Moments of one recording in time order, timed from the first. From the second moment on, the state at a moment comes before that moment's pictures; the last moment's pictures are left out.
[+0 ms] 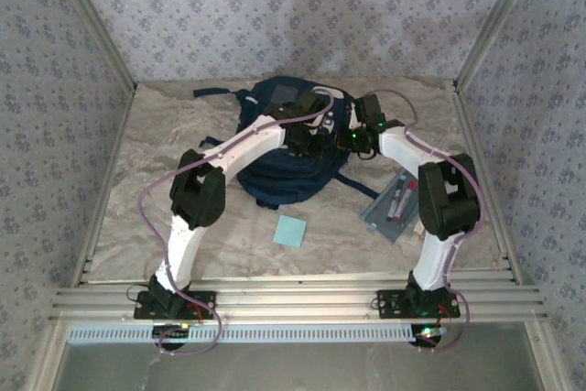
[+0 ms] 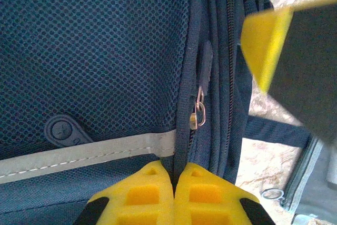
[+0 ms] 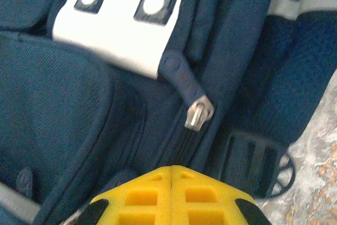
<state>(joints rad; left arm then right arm) -0.73 2.19 2.00 -0.90 0.14 -0.50 0.31 1.82 1.28 -0.37 -0.21 0.42</state>
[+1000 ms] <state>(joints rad) -0.74 2.19 1.96 -0.90 0.14 -0.50 0.26 2.19 1.78 -0.66 -0.27 0.01</state>
